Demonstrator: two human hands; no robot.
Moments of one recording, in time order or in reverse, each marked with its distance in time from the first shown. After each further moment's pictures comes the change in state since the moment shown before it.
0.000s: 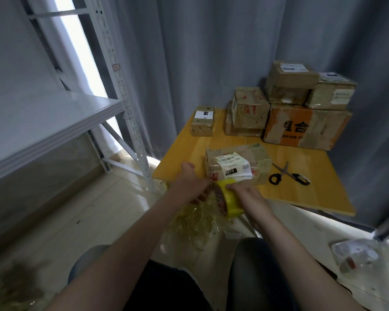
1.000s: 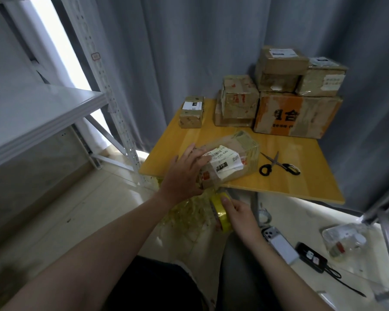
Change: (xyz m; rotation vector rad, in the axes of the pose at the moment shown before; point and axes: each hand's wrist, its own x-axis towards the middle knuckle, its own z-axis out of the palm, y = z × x) left_hand 0.079 -0.058 0.020 0.877 0.356 1.033; right_hand -0.013 0.066 -0.004 -0.184 0.066 -0.012
